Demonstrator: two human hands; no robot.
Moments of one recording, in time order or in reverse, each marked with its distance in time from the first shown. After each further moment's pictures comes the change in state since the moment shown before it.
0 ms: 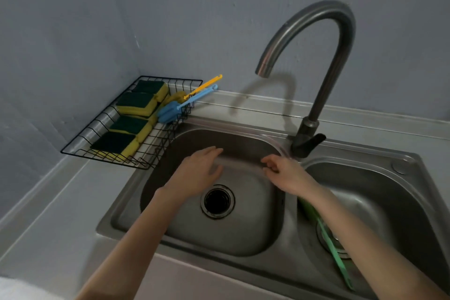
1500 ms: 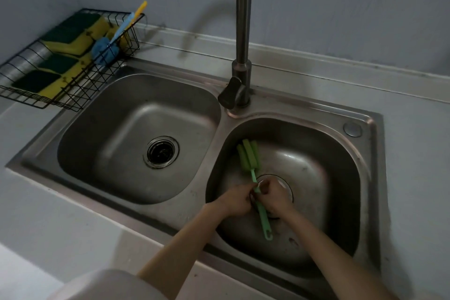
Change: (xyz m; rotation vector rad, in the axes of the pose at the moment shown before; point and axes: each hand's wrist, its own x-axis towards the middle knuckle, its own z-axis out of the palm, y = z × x) left_hand 0.045 0.206 0.239 -0.375 -0.433 -0.164; right_hand -0.046 0.245 0.053 0.311 -0.159 0.329
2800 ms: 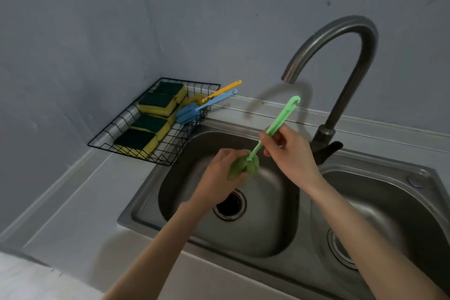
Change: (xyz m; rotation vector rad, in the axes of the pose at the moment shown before) left_hand -0.146 -0.125 -0.242 -0.074 0.671 0.389; right_hand -0.089 -0.320 0.038 0.134 0.454 -0.672
